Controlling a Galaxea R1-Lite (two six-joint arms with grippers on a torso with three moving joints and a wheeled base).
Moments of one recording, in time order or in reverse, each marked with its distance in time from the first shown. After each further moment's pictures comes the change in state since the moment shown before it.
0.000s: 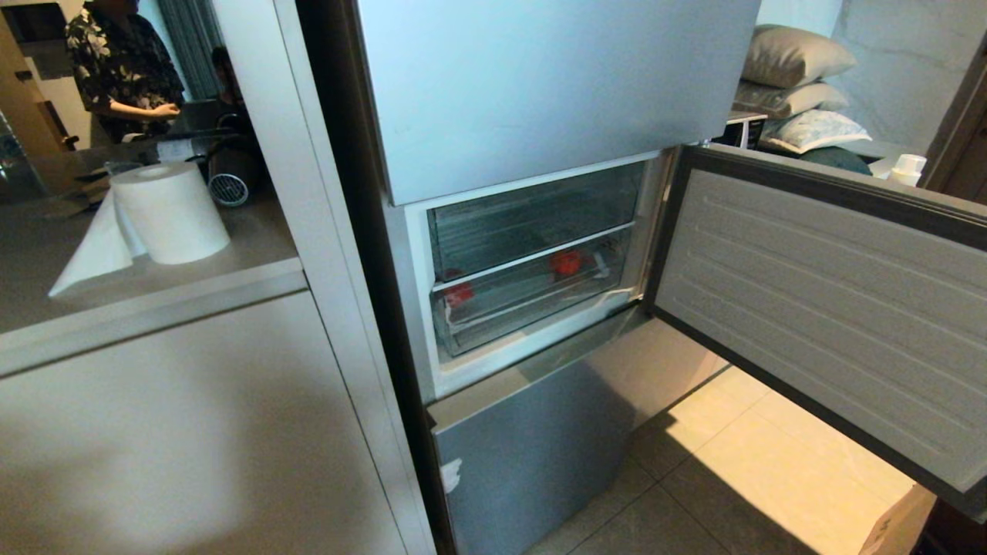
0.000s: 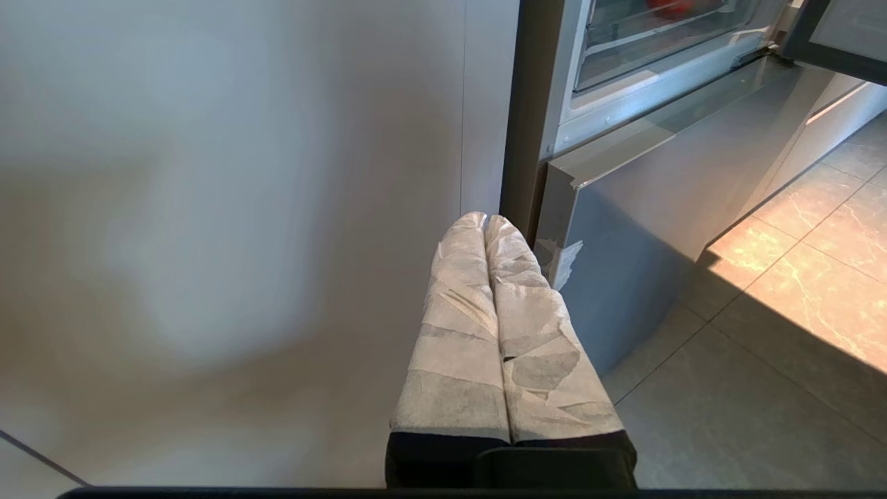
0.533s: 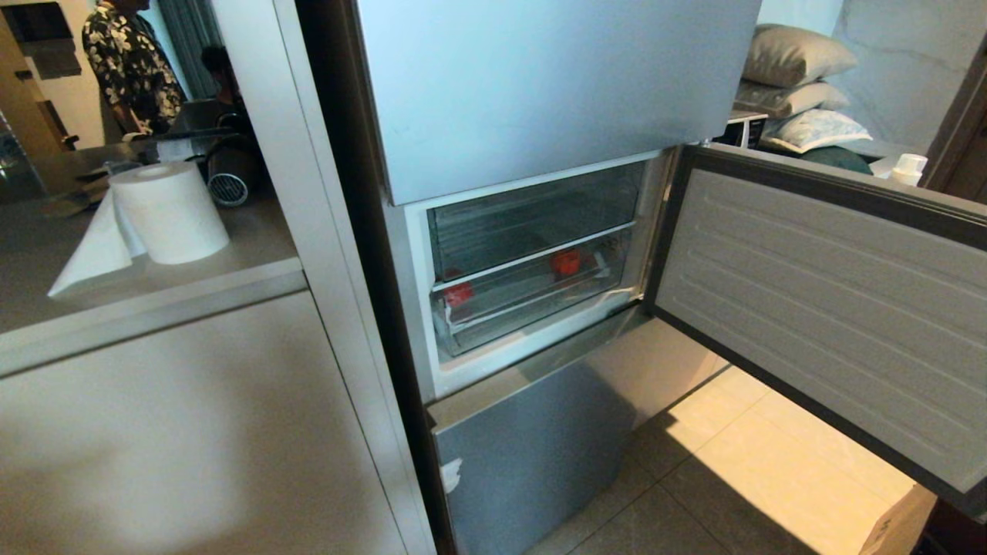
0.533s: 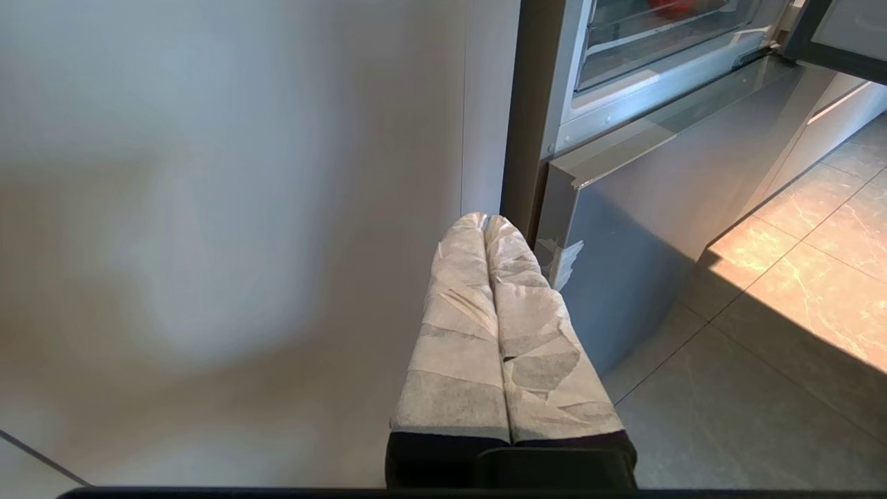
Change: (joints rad) left arm 0.000 0.000 0.000 0.000 0.000 0.000; right arm -0.586 0.470 -0.214 -0.517 0.066 0.259
